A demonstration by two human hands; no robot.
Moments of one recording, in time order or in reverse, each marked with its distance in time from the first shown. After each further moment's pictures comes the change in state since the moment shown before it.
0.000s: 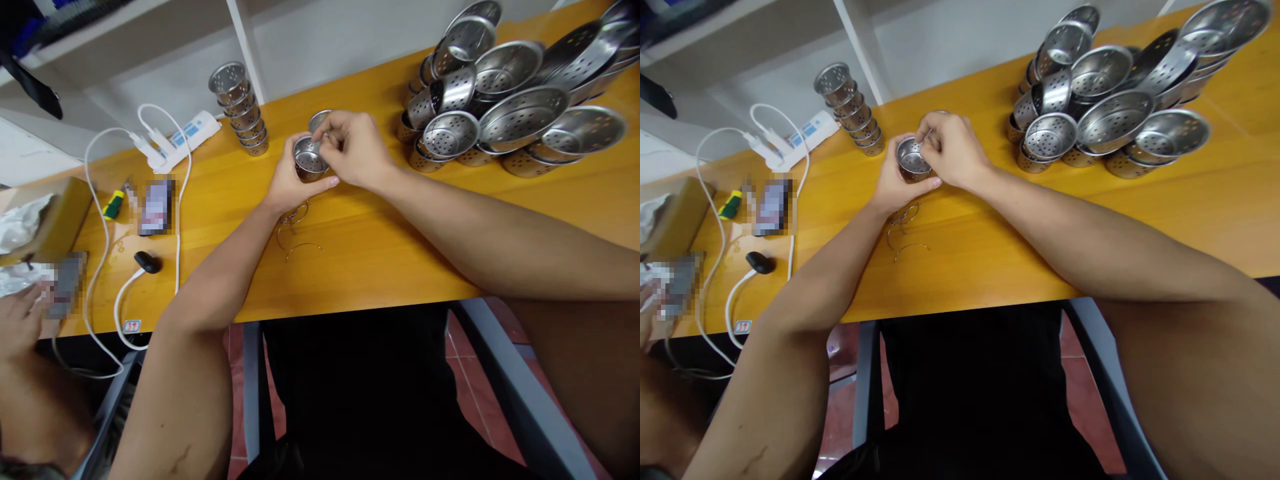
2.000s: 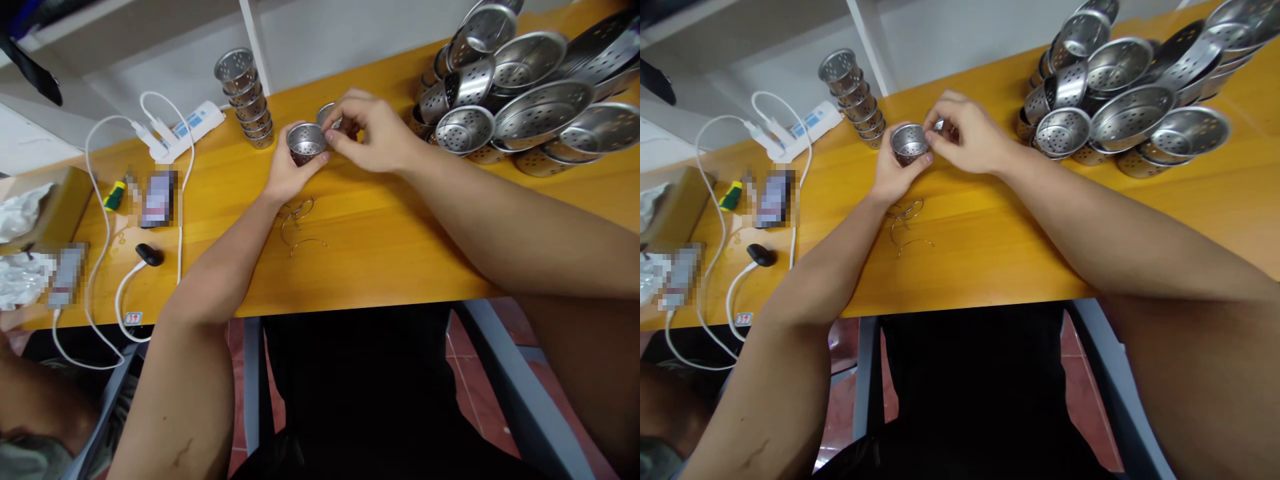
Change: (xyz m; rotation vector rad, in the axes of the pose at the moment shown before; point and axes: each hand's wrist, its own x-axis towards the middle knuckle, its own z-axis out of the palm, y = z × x) left_hand 0.005 -0.037 -0.008 -0.079 0.111 -0.066; right_hand 0.012 0.016 -0.024 0.021 -0.152 -0.293
